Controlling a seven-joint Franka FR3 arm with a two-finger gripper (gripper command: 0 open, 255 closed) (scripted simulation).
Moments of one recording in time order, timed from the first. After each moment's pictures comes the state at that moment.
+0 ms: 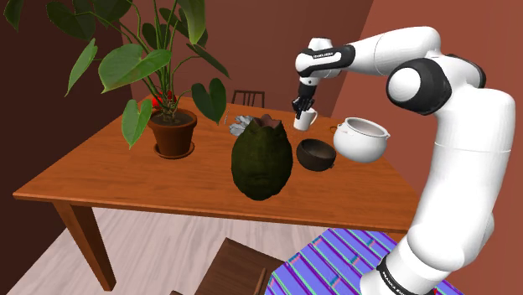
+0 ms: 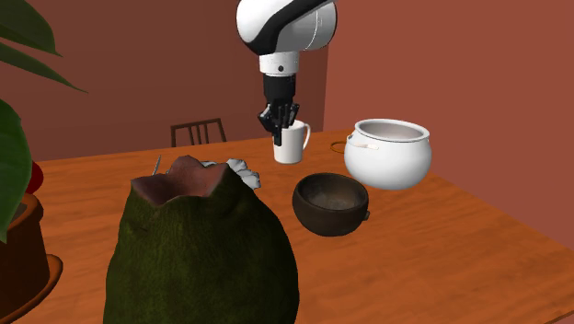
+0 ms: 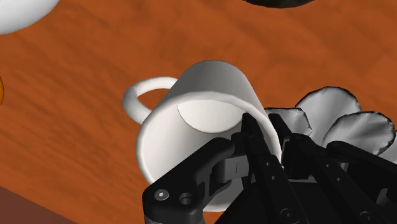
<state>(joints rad) -0.11 0.36 -0.22 -1.54 0.05 1.95 -0.26</state>
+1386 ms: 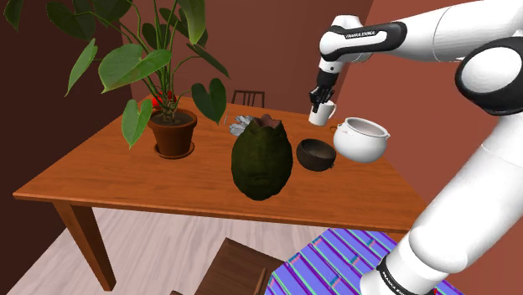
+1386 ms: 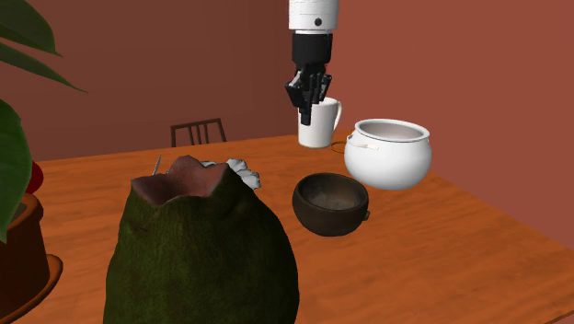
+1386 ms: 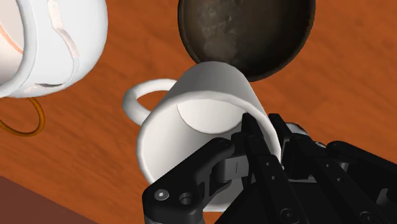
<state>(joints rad) -0.07 0.00 -0.22 -1.81 -0.04 1.87 -0.22</state>
